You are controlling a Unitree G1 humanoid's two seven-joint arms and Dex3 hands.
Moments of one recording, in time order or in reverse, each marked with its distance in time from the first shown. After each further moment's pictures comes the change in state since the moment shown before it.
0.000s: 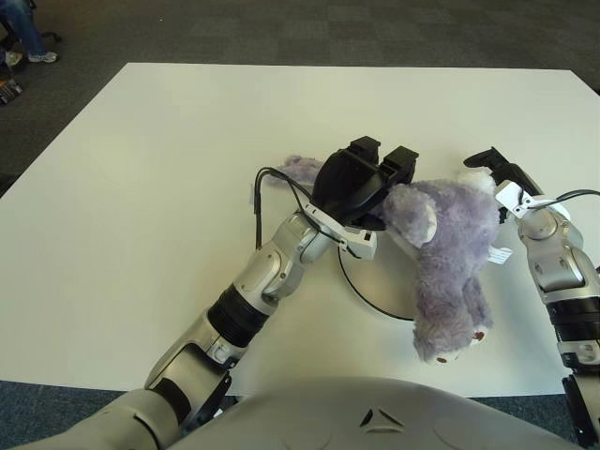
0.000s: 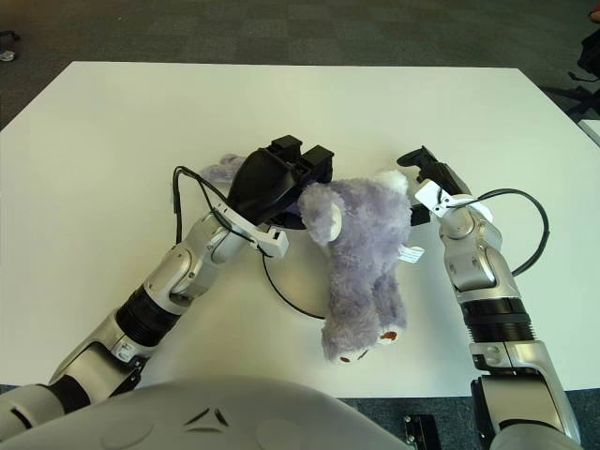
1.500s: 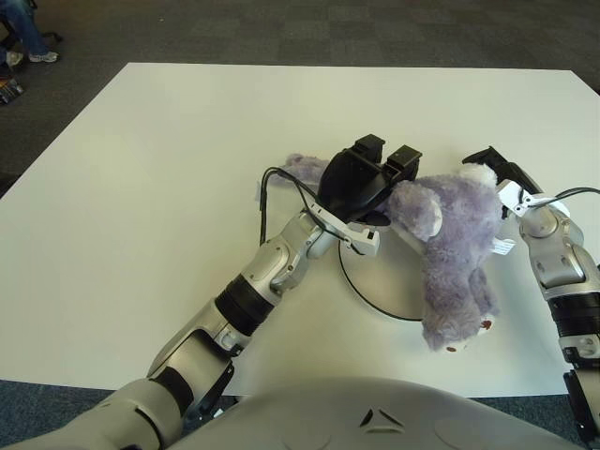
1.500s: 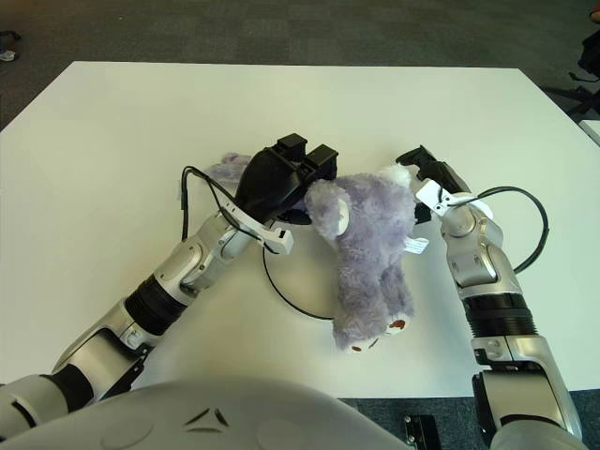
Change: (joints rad) left arm -0.049 -0.001 -0.035 0.111 -0.003 -0.029 0.130; right arm -0.019 -0.007 0.001 0.042 0.001 -0.046 0.011
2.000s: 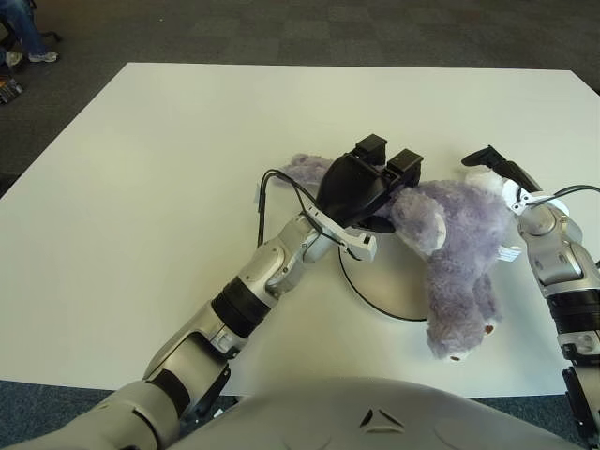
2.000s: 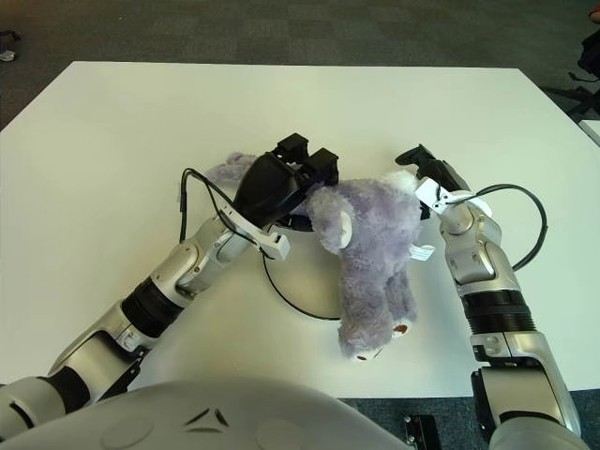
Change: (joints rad) left arm 0.023 0.026 0.001 -0.029 -0.079 -0.054 -0.037; right arm -0.026 0.000 0.012 0.037 -0.016 0.000 0.000
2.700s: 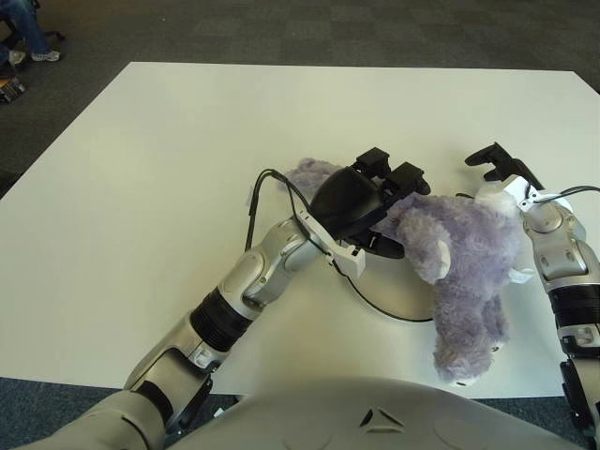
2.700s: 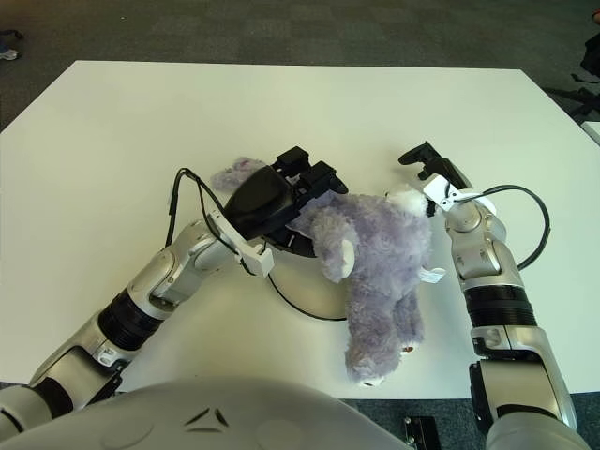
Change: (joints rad) left arm 0.060 0.089 0.011 -0.194 -0.162 -0.012 -0.334; right arm -0.020 0.010 -0.056 0.112 0.069 -0.132 0.000
